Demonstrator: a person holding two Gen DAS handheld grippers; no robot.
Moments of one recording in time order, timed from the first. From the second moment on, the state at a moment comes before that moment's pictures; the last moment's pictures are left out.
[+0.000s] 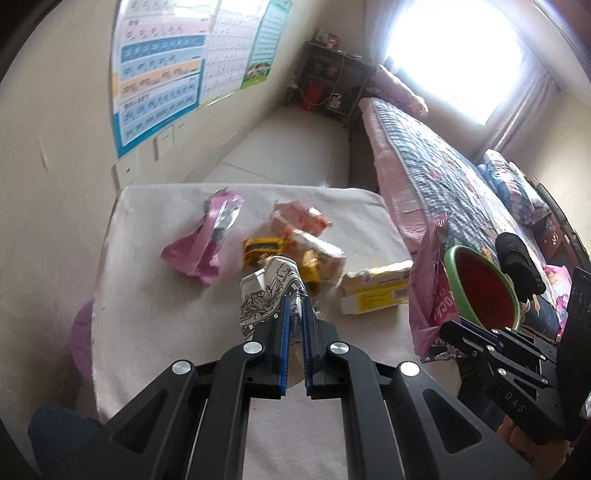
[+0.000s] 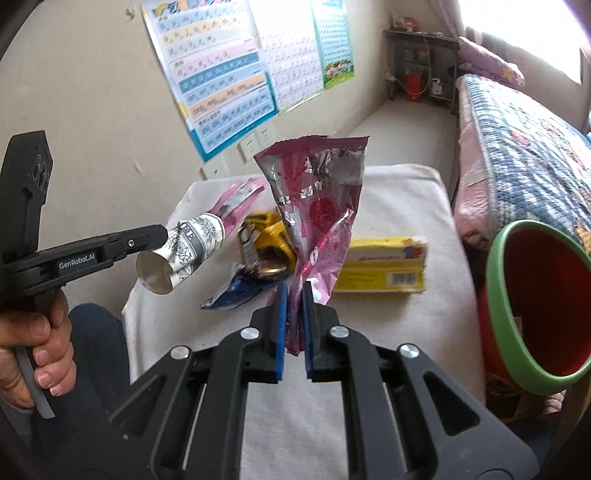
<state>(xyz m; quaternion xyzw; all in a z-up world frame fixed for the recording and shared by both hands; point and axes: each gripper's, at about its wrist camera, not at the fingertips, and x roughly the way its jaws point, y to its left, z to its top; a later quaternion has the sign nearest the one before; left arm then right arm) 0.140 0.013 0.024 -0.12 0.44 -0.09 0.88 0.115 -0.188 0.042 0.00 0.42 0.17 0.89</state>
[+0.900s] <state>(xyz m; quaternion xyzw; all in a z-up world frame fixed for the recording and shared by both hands) 0.179 -0.197 0.078 -0.06 0.42 -0.26 0.87 0.113 -0.374 0.095 0.06 0.37 0.03 0.93</state>
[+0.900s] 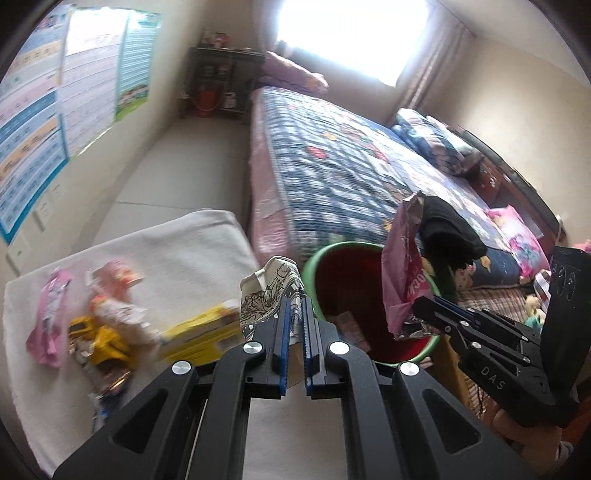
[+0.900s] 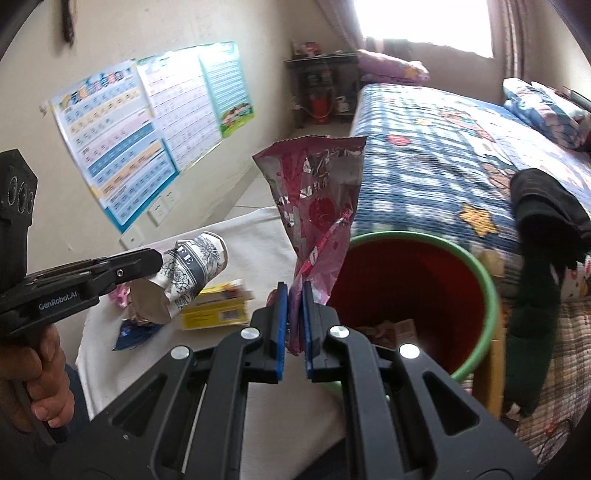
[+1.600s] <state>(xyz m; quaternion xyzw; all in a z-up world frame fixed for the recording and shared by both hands) 0.196 -0.318 0.070 -0.02 0.44 -0.33 0.84 0.113 -0.468 0.075 0.09 0.40 -0.04 0.91</state>
